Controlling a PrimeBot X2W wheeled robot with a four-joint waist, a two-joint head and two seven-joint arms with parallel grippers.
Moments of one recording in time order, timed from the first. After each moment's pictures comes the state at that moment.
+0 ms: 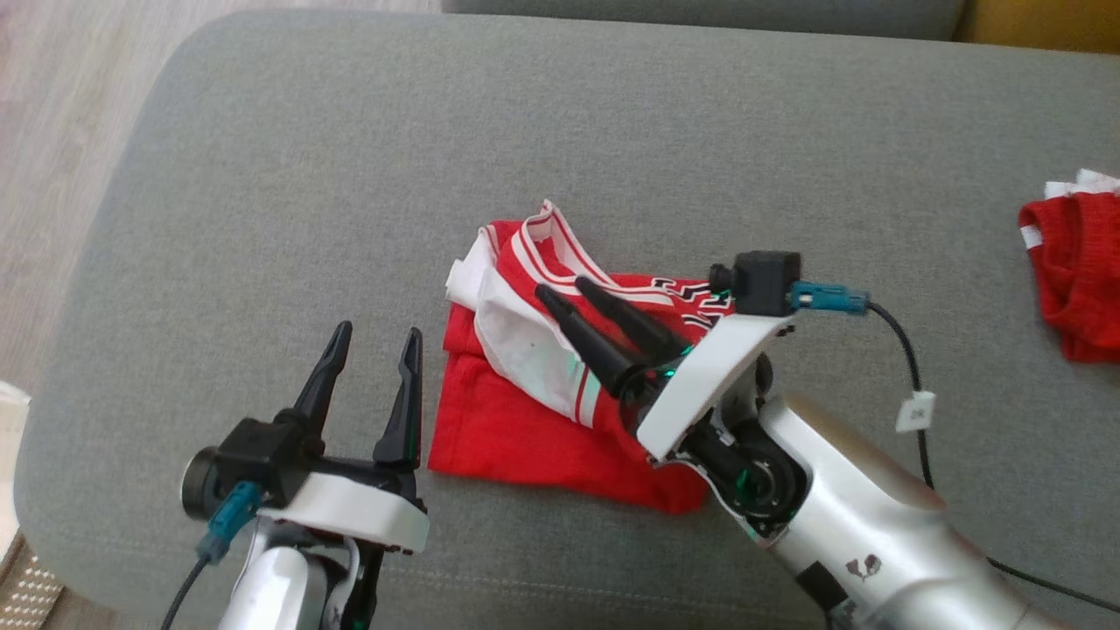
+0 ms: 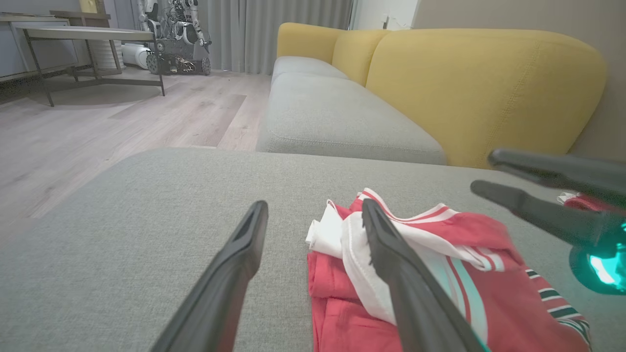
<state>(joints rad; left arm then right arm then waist) -0.06 0.06 -0.24 0.12 -0.19 -0.02 -0.25 -0.54 -0.14 0.83 0.37 1.15 0.13 0.08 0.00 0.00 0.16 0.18</state>
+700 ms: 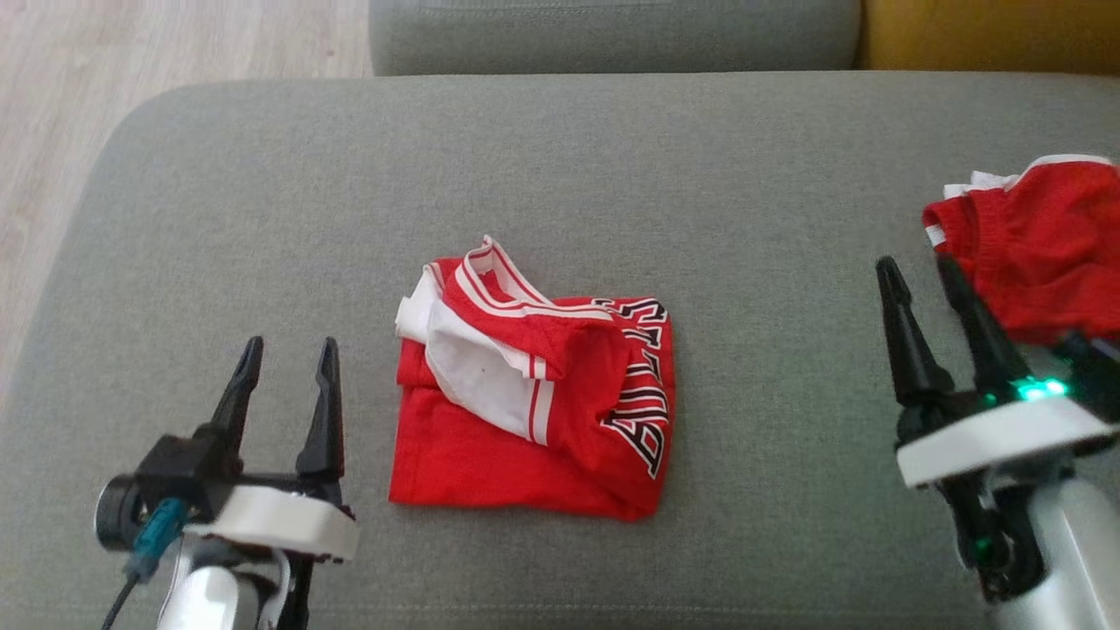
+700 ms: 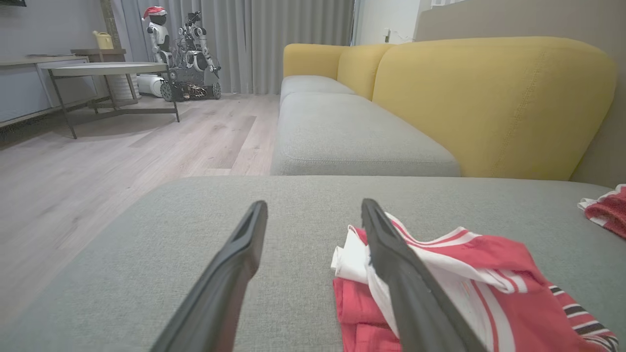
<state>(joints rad) -0.02 0.12 -0.15 0.08 -0.18 0.02 -0.23 -0.12 -0.23 0.15 0.05 0.57 0.13 -0.03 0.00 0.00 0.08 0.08</state>
